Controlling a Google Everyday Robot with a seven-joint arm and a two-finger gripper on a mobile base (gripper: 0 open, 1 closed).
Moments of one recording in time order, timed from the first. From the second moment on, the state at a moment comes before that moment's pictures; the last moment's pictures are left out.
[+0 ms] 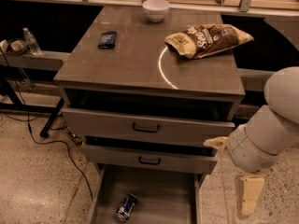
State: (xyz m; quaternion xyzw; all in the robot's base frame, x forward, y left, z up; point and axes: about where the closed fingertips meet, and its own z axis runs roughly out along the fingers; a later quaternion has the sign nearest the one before) arm 0.350 -0.179 0.750 -0.75 0.63 0.14 0.10
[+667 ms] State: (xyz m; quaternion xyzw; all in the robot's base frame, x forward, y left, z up) arm 0.400 -0.077 0.632 -0.82 0.51 0.13 0.20
